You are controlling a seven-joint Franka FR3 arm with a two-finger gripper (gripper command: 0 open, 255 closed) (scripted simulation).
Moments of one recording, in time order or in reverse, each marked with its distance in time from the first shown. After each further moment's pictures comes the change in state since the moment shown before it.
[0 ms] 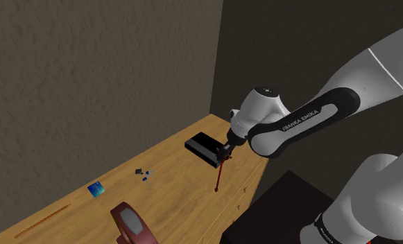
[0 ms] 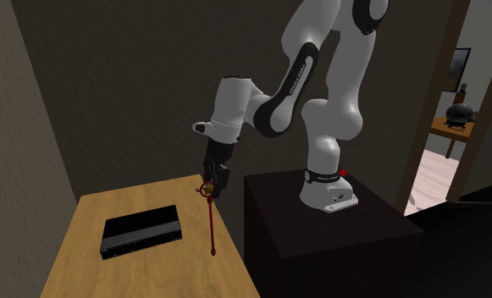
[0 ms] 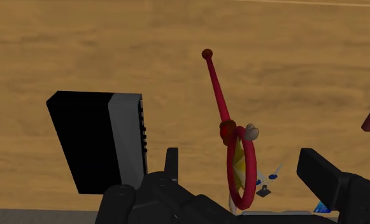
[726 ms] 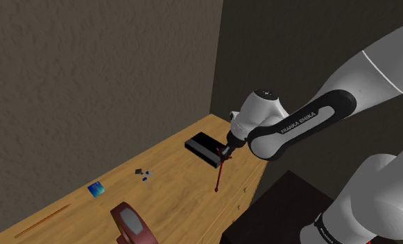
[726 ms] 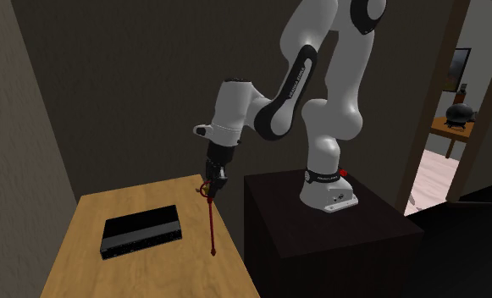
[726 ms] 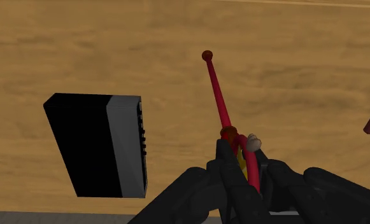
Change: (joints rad) arm -0.003 0.023 0.004 -0.008 -0.004 0.033 0.005
